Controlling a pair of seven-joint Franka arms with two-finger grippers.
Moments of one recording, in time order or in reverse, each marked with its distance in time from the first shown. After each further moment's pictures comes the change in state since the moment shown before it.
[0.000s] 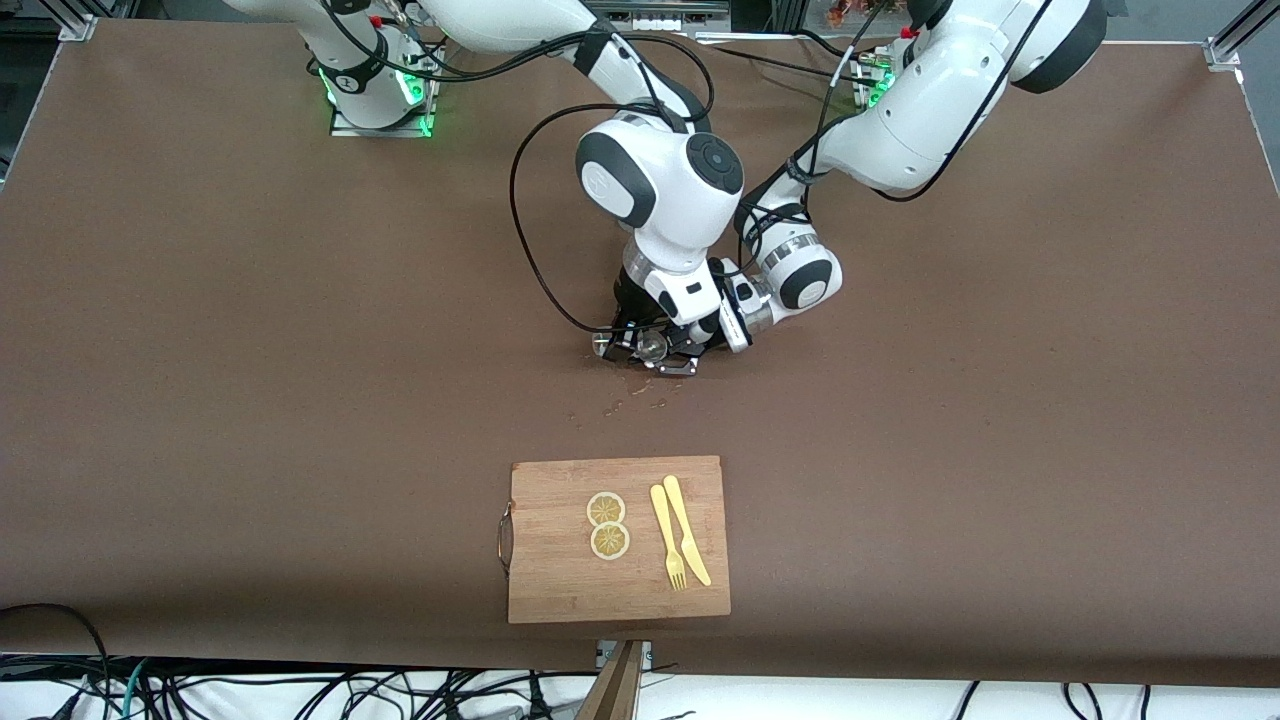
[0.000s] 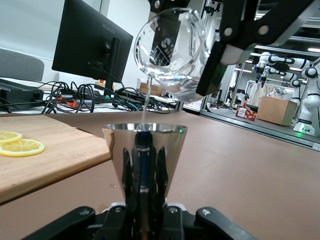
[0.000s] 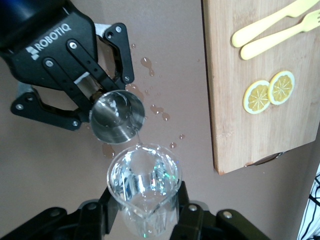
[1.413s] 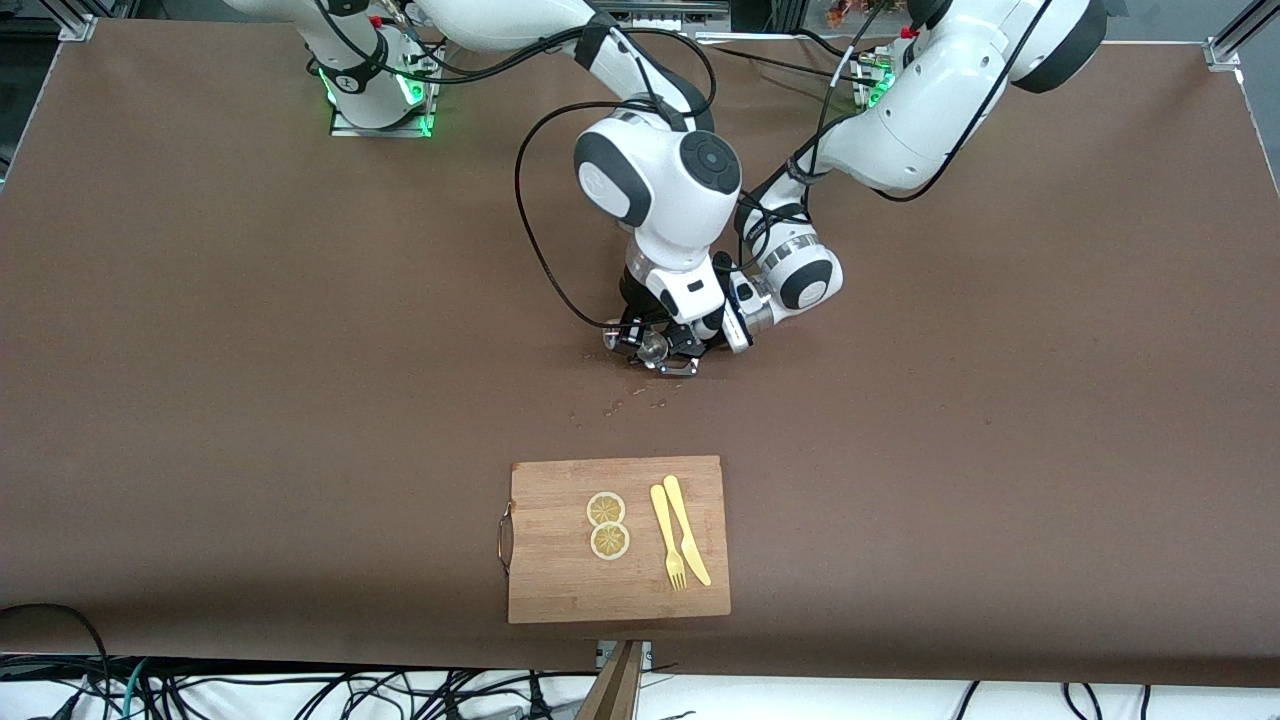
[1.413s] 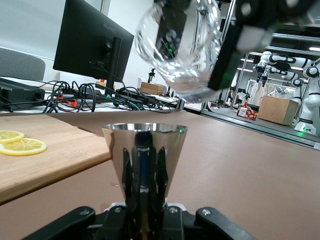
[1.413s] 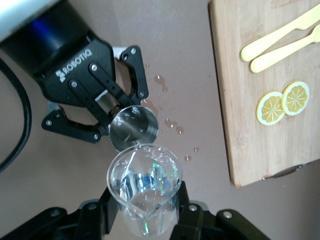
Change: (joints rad) left arm -0.001 -0.001 0.003 0.000 -0.003 0.002 0.000; right arm -0.042 -0.007 0.023 0.024 0.120 0.012 -0.014
